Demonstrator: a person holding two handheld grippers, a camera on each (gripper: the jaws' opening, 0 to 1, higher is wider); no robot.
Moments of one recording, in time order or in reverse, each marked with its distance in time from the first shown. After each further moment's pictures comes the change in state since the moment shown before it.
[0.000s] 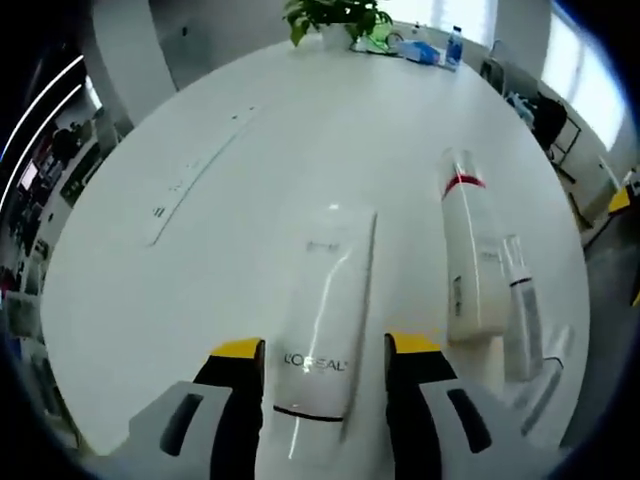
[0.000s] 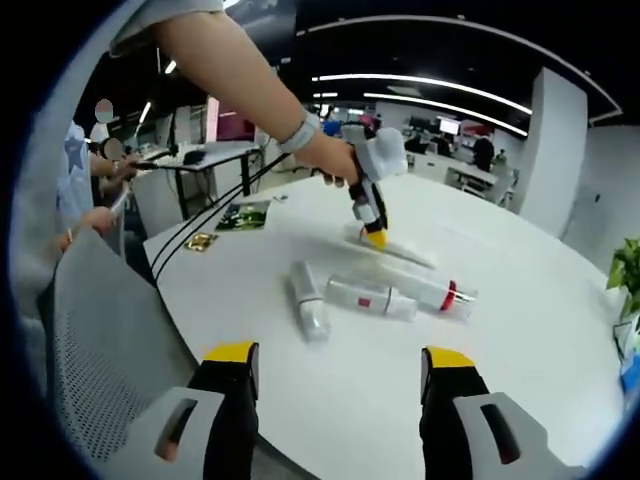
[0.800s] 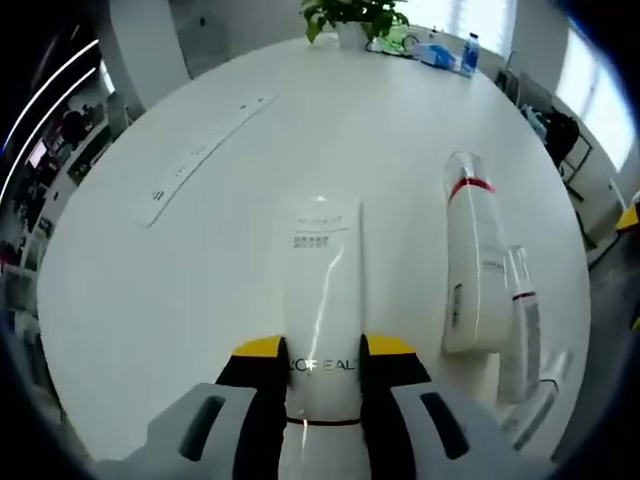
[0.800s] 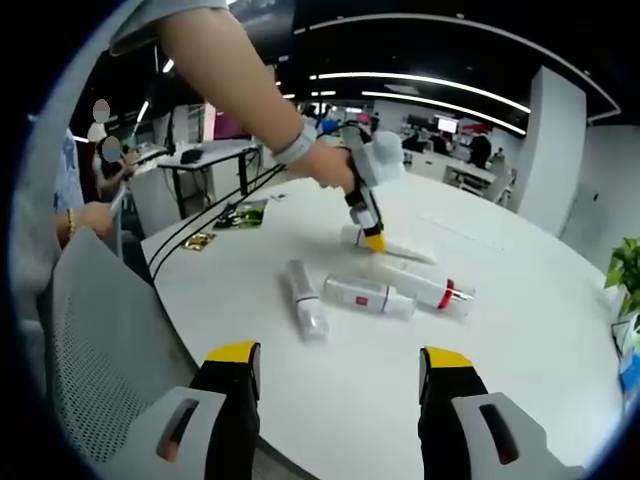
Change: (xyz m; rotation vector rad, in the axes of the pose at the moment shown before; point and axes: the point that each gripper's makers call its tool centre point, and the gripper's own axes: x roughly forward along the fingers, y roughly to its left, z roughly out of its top) left arm 0.002 -0.007 -0.004 -0.125 -0.016 0.026; right arm 0.000 -0.003 -0.001 0.004 0.002 -0.011
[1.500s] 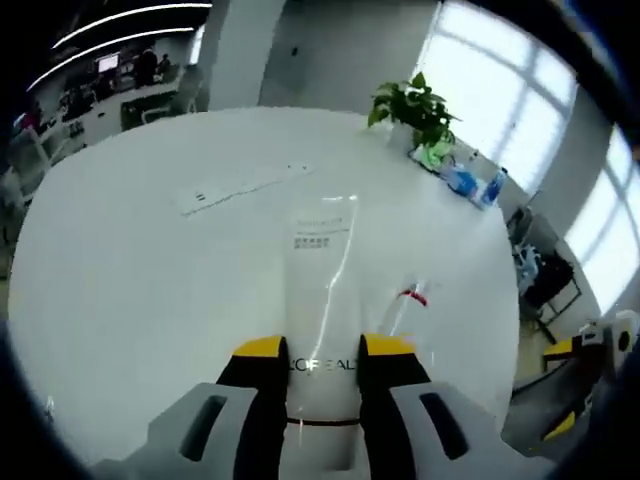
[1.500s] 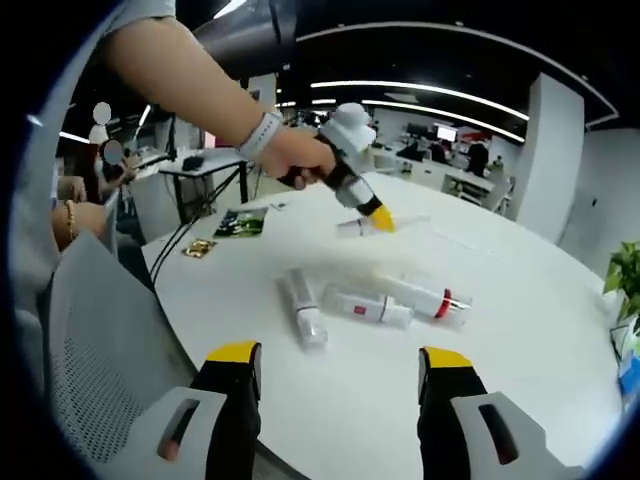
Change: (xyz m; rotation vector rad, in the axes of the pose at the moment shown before) left arm -0.084 -0.038 0.032 -0.503 -0.388 -0.095; right arm -0.004 0.000 0.008 -0.012 -0.040 -0.004
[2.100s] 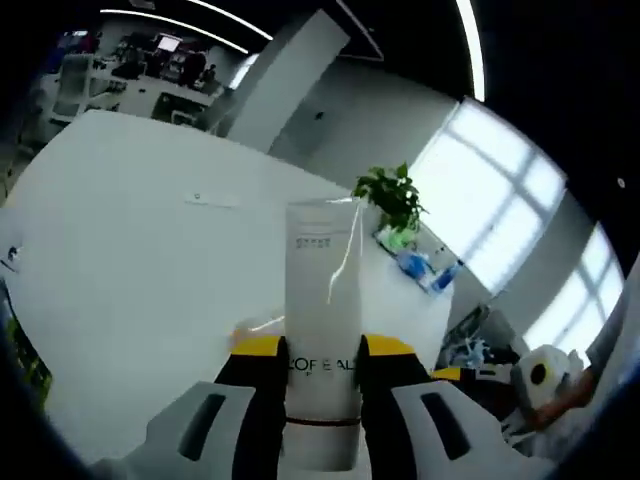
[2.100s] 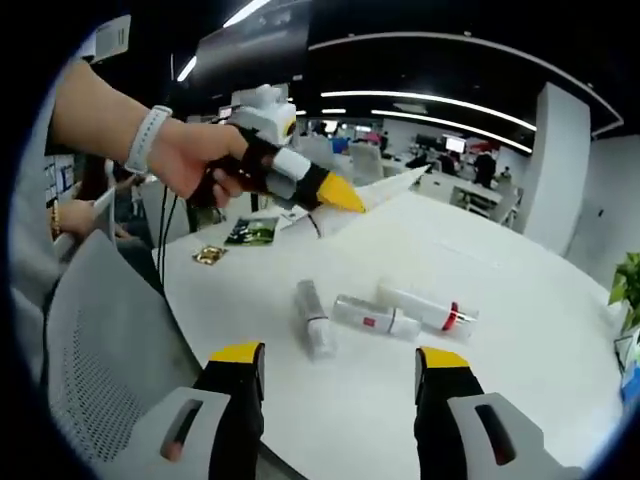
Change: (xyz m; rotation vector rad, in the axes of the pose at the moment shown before) left arm -0.101 -0.091 -0.040 -0.262 -0.302 -0.105; right arm -0.004 0.009 0.010 -0.027 -0.045 0.037
